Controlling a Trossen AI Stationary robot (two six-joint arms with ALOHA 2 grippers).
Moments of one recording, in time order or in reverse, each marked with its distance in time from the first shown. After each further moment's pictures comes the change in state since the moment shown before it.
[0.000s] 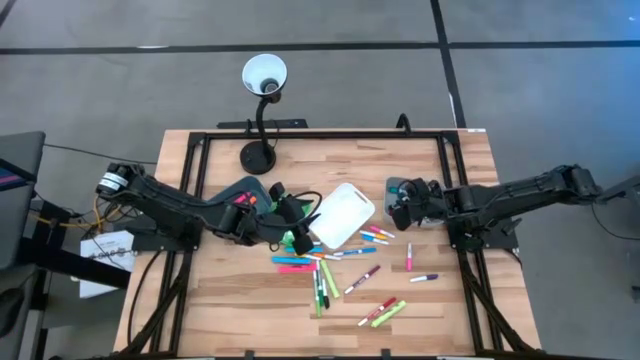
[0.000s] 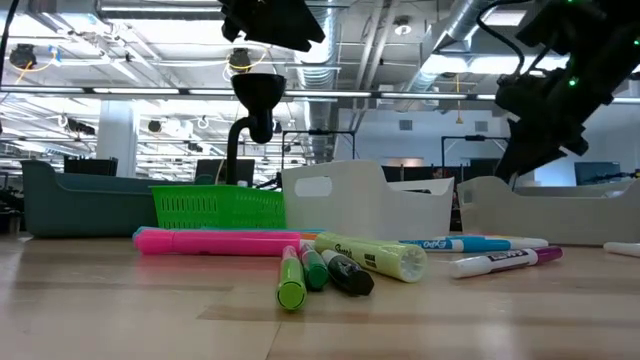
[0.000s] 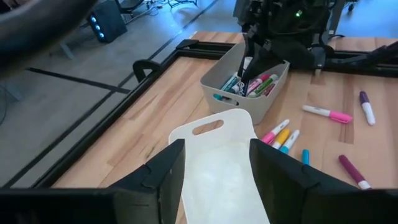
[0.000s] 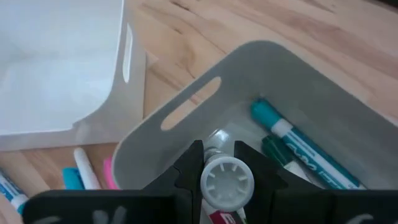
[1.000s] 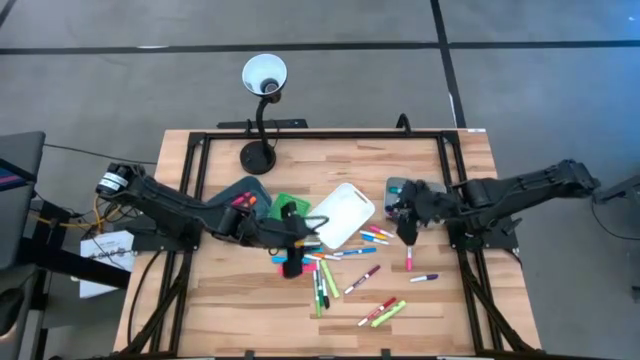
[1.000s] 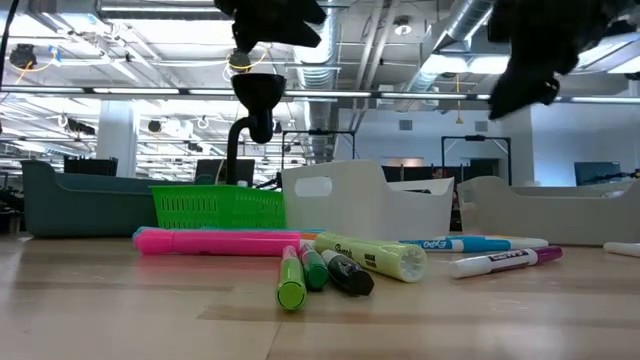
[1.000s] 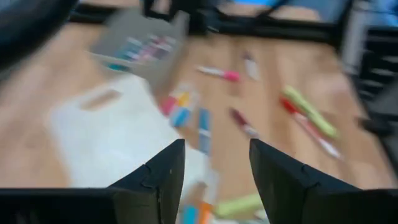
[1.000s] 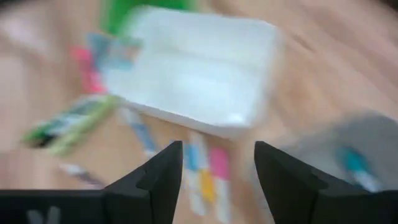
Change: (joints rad) left arm -0.021 0.001 0.000 -0.051 0.428 -0.036; right arm 0.121 0.001 0.252 -0.064 -0.214 -0.248
